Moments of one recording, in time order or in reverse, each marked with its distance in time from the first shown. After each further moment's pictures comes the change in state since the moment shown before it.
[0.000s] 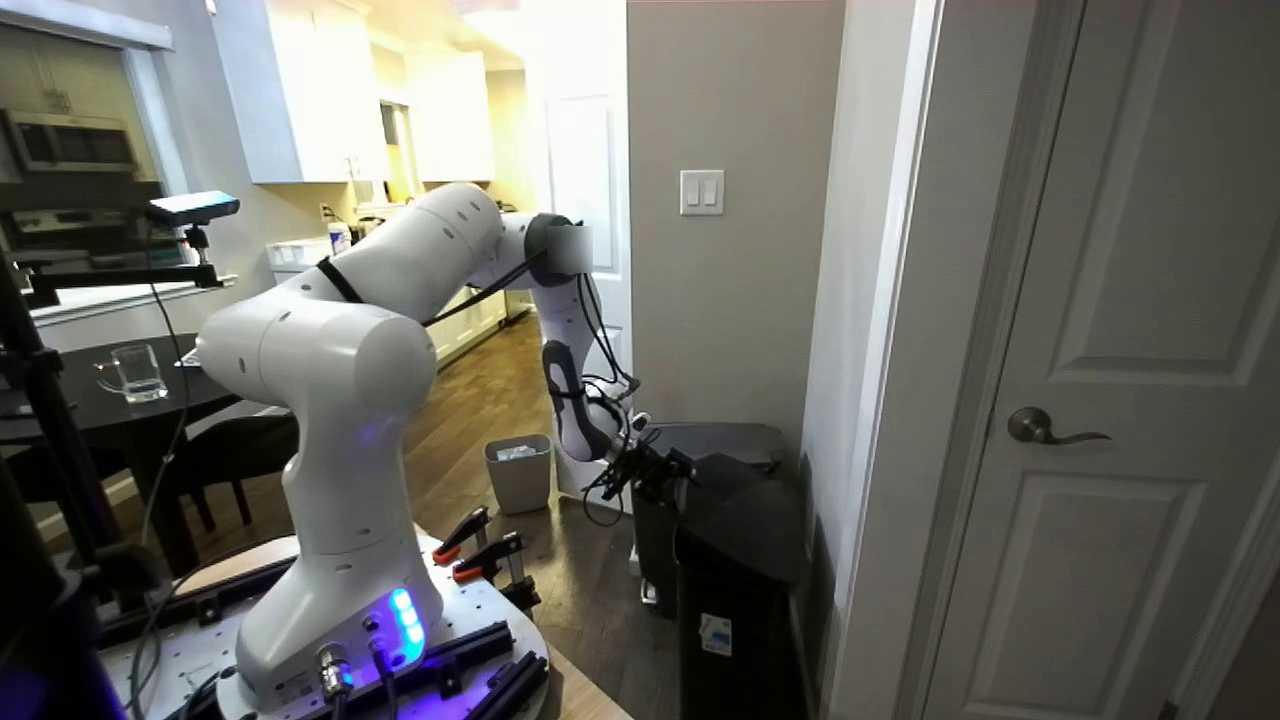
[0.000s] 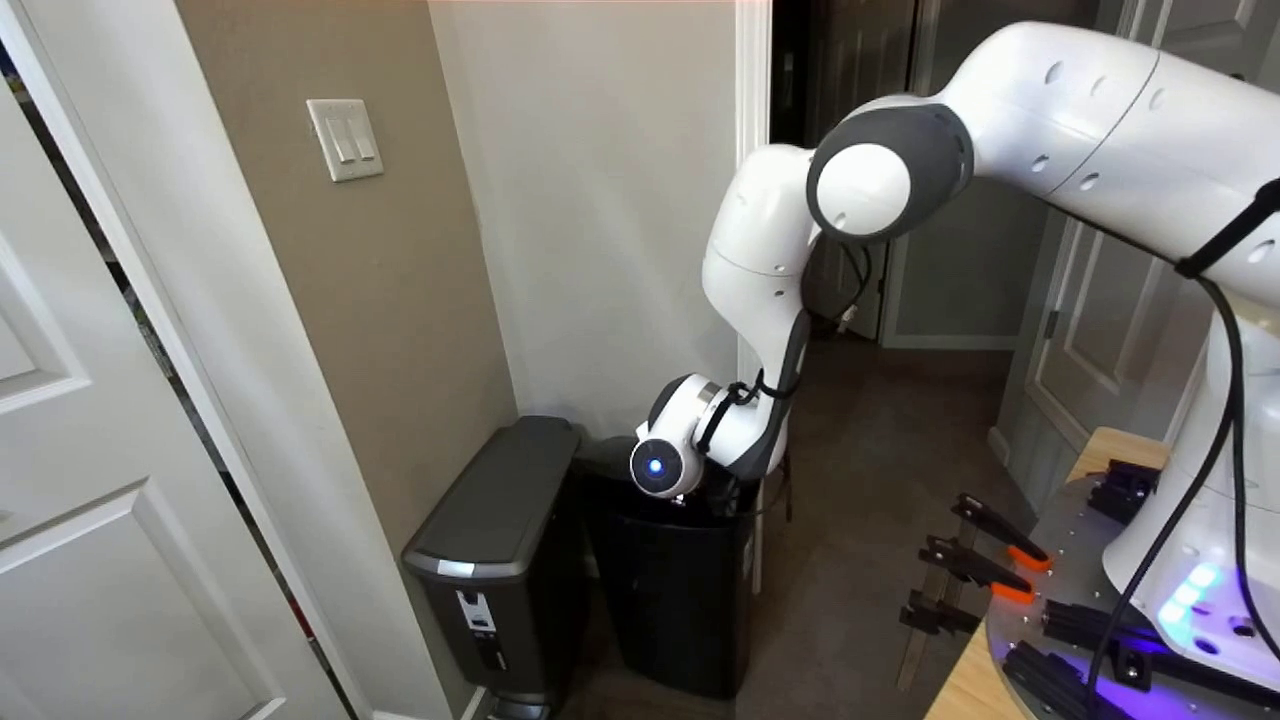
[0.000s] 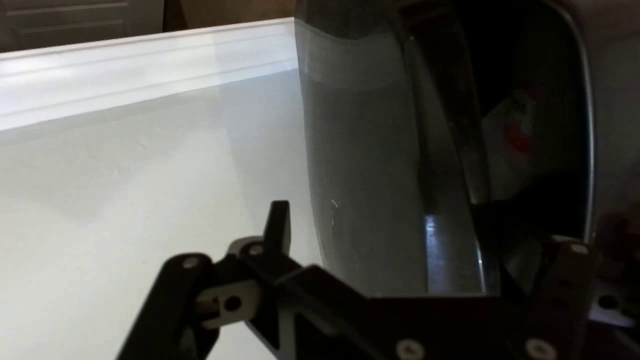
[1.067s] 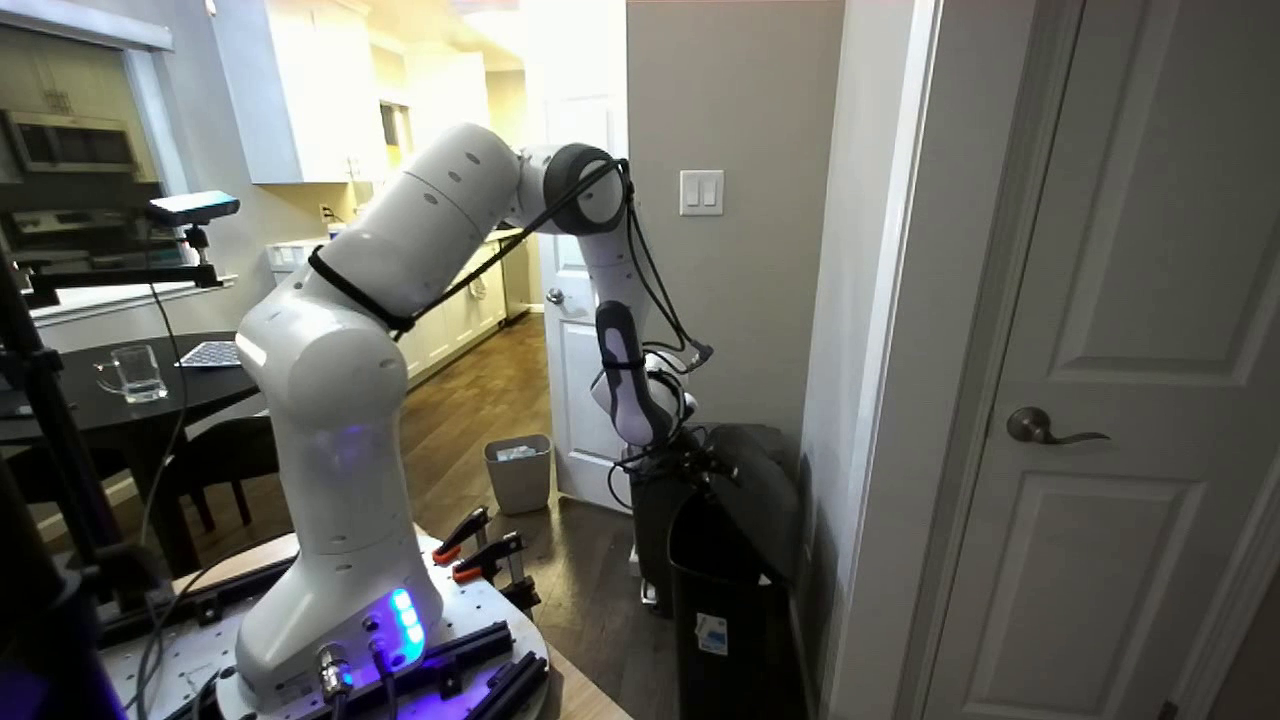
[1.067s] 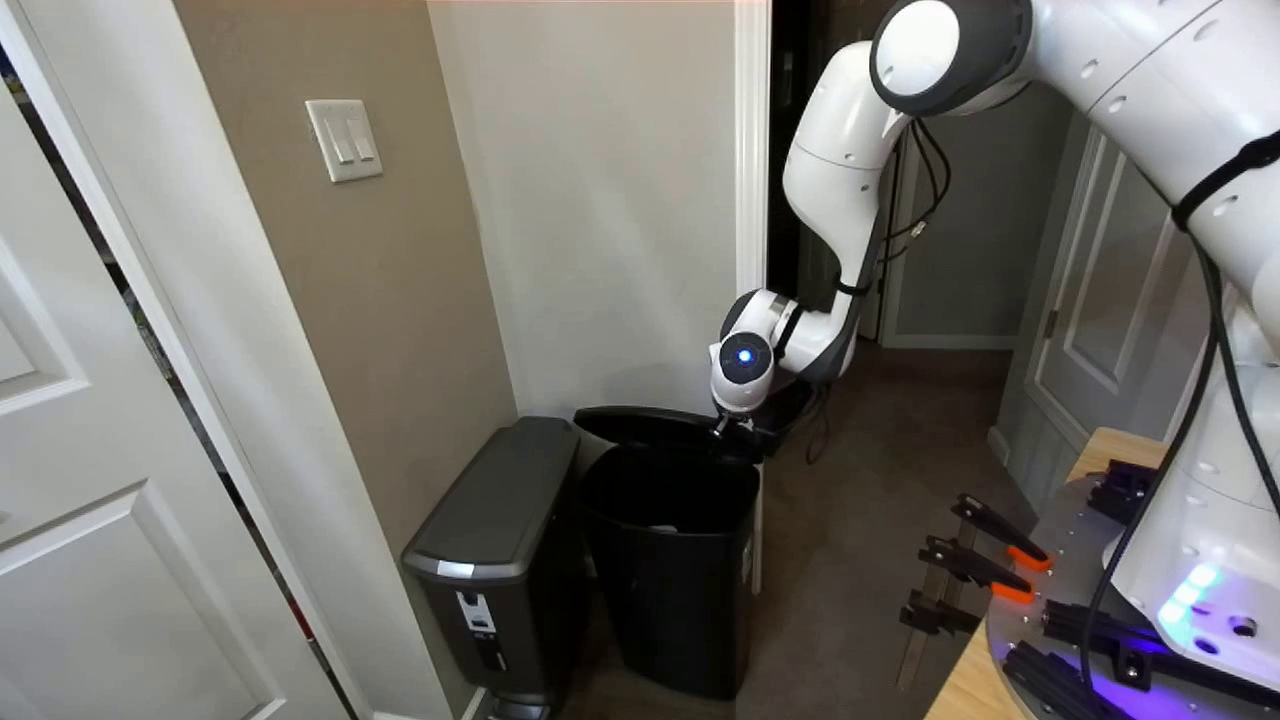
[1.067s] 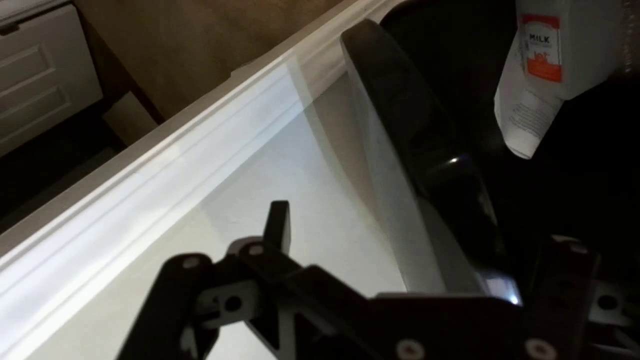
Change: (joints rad) arm -0.400 -0.280 0.129 -0.275 -0.418 0.215 0.396
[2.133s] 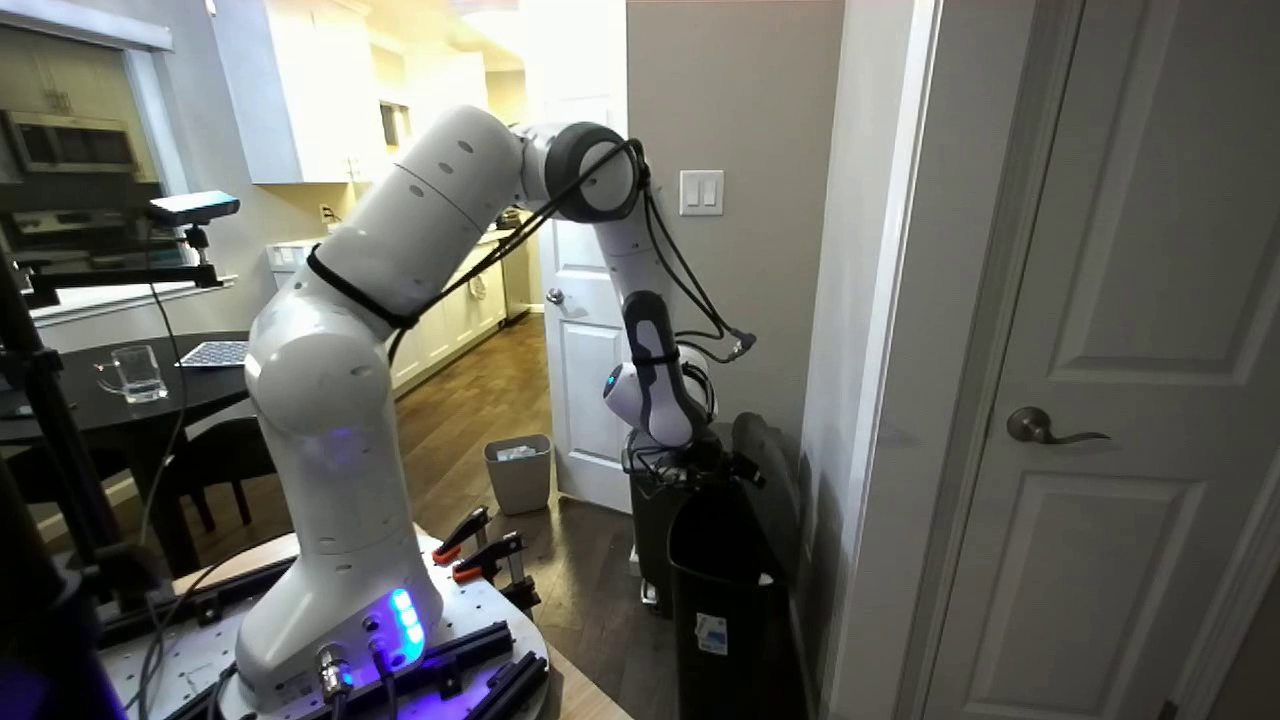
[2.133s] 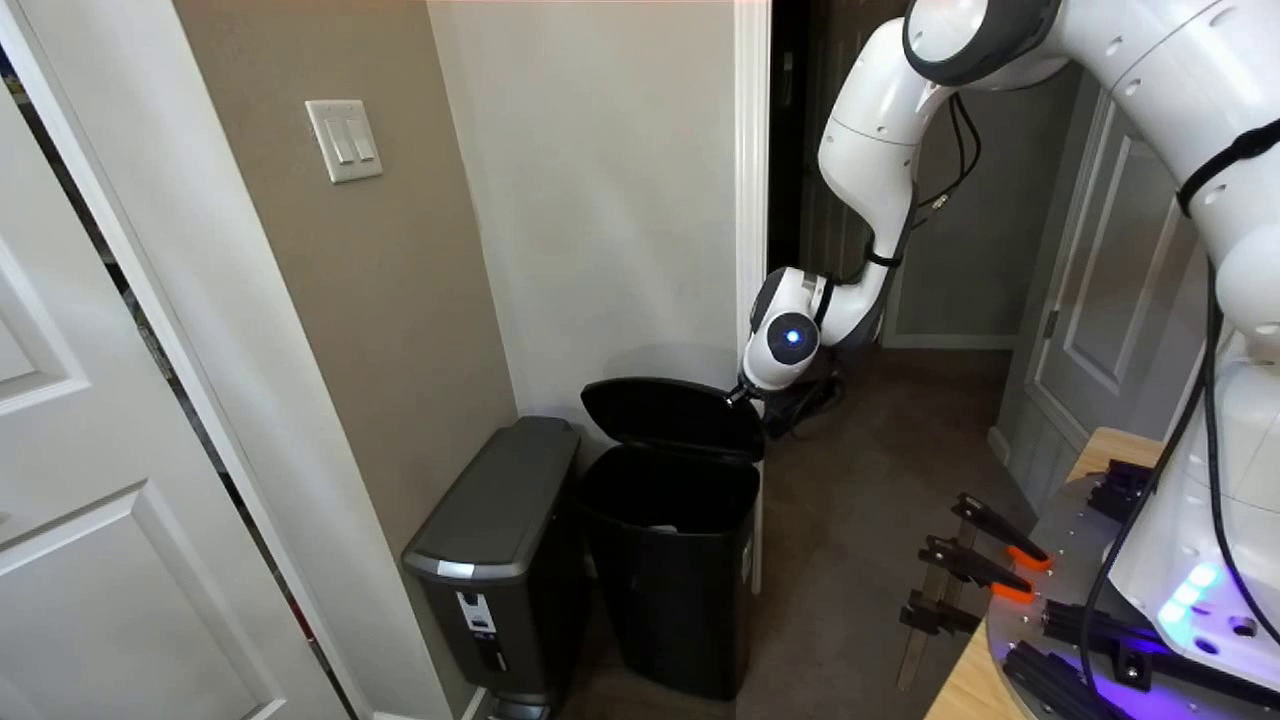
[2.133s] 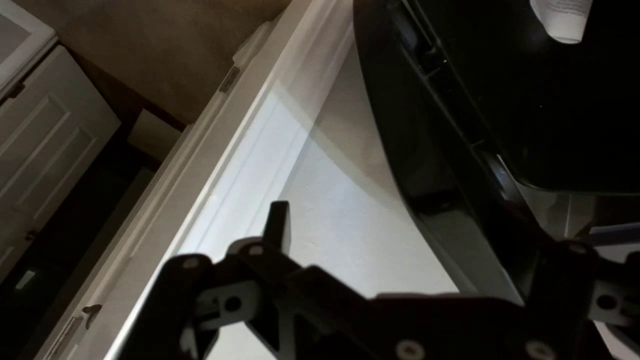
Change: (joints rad) arm -0.175 -0.065 0.072 -0.059 -0.333 0.001 0.488
